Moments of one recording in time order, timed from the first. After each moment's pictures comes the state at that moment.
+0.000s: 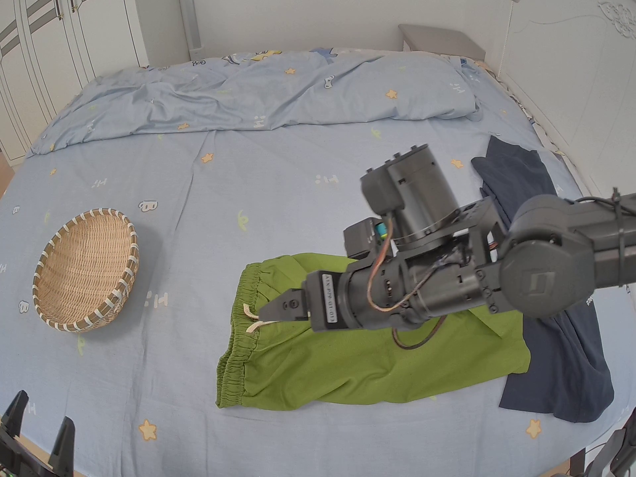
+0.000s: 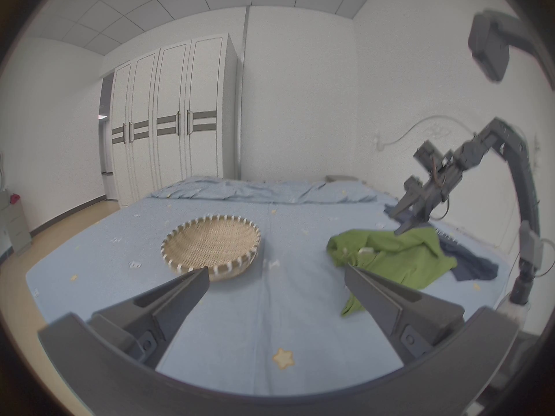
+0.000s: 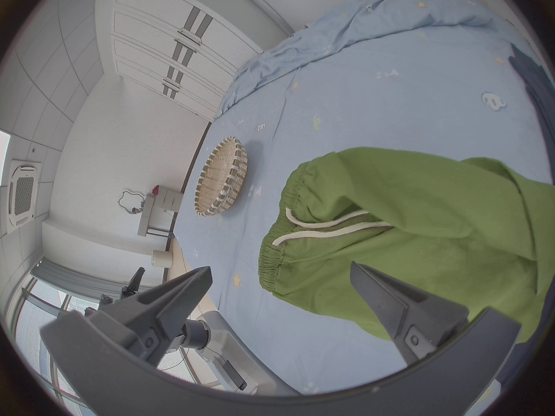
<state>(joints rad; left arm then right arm) 0.00 0.02 -0.07 0.01 -0.03 -0.02 0.86 1.94 -1.43 0.19 0.17 0.53</state>
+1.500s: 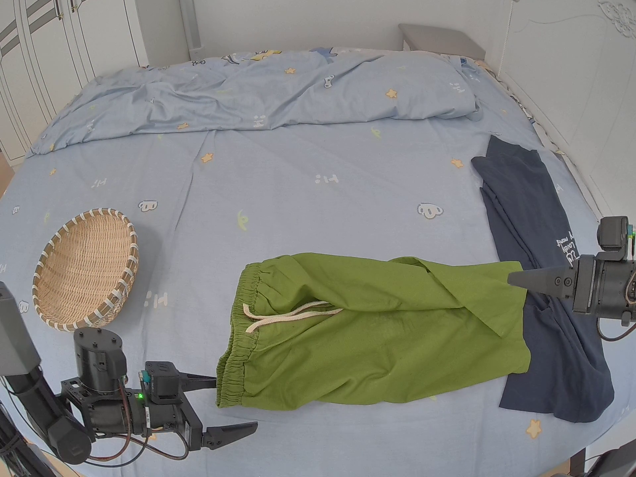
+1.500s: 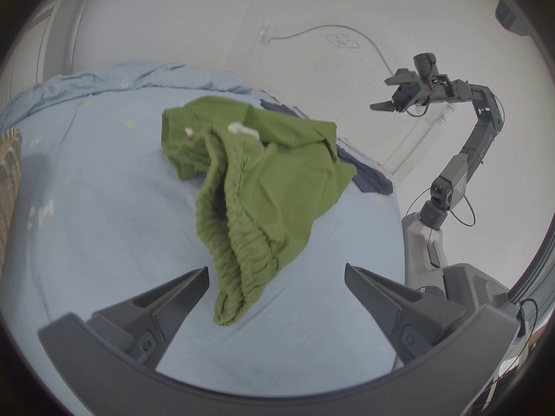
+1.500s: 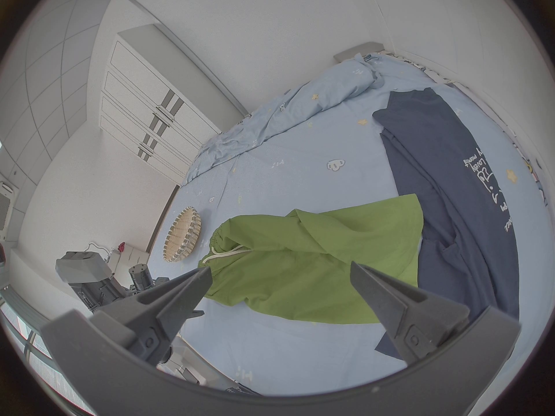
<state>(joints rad) -0.33 1.83 -0.03 -1.23 -0.55 0.16 0.38 1.21 -0.77 0.06 0.20 0.40</state>
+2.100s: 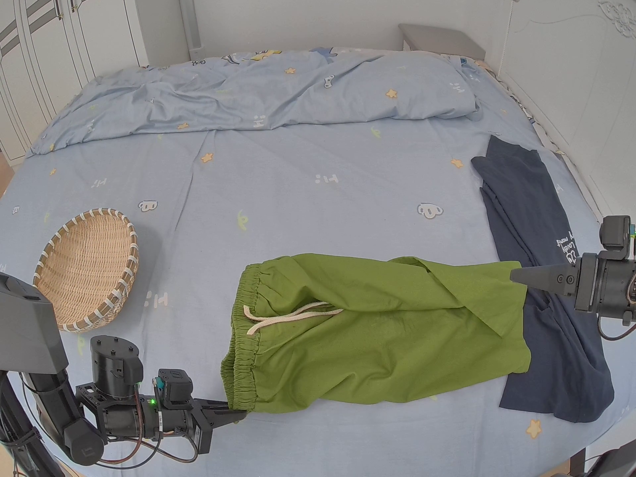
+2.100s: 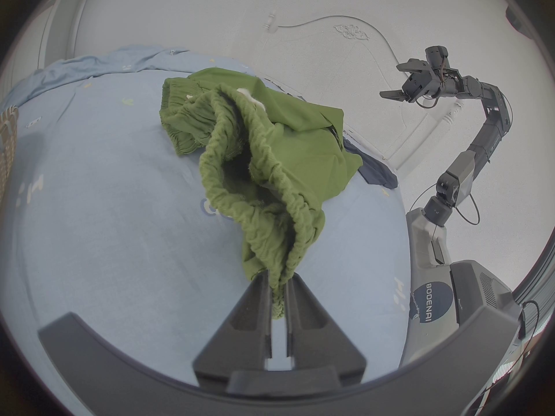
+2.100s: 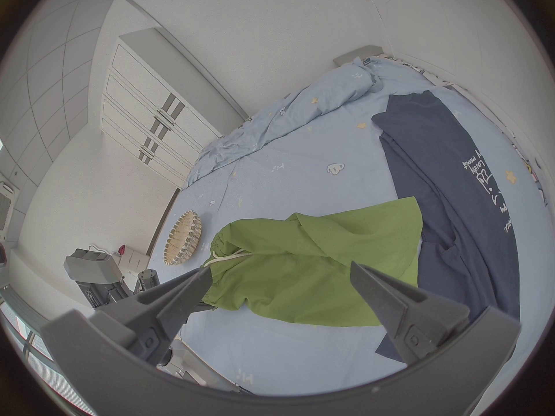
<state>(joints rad) -0.35 1.97 -0.02 -1.33 -0.53 0.14 0.38 1.20 -0.76 0.03 0.20 0.40</state>
